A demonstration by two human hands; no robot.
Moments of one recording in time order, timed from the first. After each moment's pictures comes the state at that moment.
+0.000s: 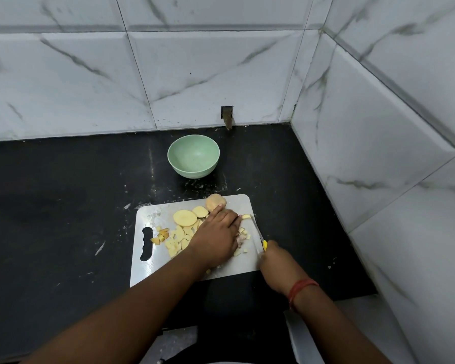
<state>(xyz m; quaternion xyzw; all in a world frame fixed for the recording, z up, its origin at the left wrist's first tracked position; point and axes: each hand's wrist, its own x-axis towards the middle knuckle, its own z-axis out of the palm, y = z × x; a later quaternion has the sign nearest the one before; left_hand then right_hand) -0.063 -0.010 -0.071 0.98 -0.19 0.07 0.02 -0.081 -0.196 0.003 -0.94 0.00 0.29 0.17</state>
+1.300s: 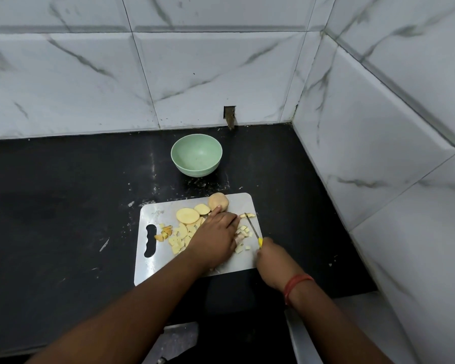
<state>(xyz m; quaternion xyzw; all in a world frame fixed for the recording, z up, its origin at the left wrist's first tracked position) -0.075 -0.007 -0.063 0.98 -0.17 0.03 0.04 -0.083 -0.186 -0.001 -0.95 -0.05 0.28 0.15</state>
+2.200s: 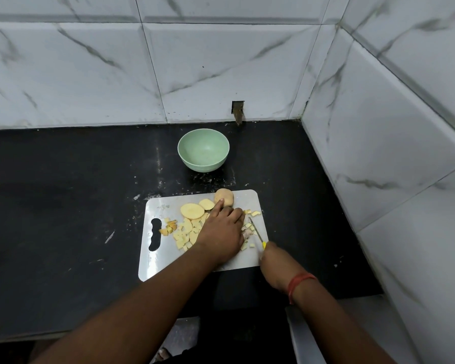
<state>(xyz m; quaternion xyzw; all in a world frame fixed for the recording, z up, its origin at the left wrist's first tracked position) -0.074 -0.019 -0.048 0.99 -0.12 -0.04 -0.03 -0.083 -0.185 -0.010 -0.93 -0.05 0.34 0.11</state>
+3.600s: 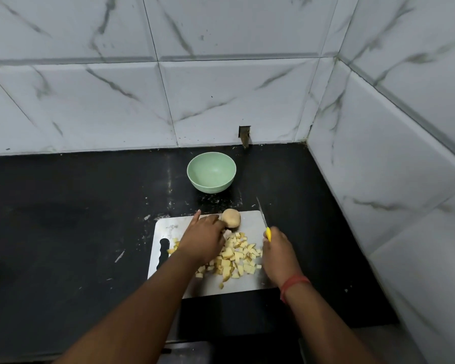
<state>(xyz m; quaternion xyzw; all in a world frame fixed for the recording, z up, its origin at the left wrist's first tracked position) -0.063 0.043 -0.036 1.00 -0.02 -0.03 0.08 -0.046 -0.166 -0.017 -0.92 -0.05 0.11 0.37</state>
